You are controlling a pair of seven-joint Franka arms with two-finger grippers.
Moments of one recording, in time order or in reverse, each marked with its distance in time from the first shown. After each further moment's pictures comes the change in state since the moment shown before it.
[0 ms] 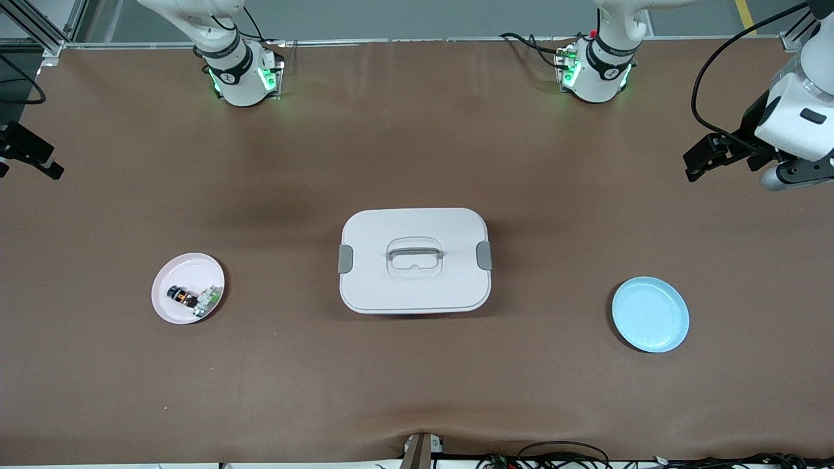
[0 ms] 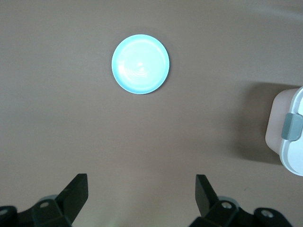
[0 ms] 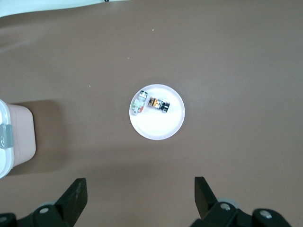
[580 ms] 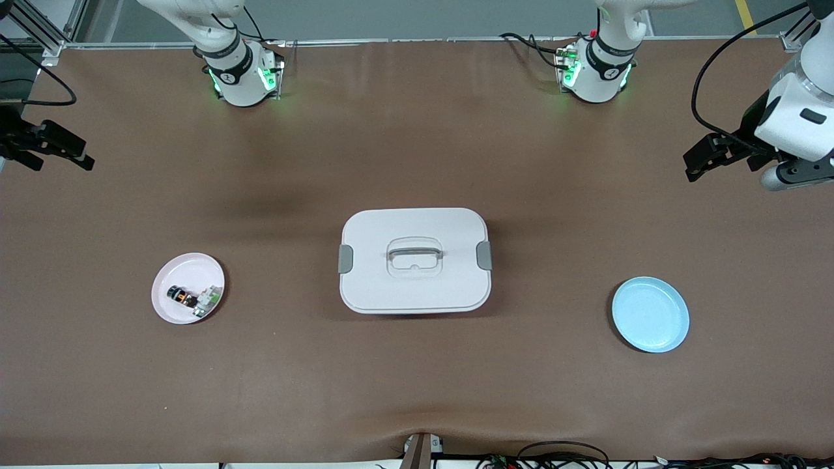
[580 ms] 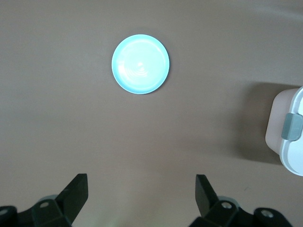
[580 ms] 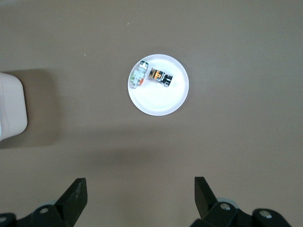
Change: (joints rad) left arm 0.000 0.000 0.000 0.000 0.000 0.000 0.000; right arm 0.001 -0.066 -0.003 -0.147 0.001 -0.010 -0.031
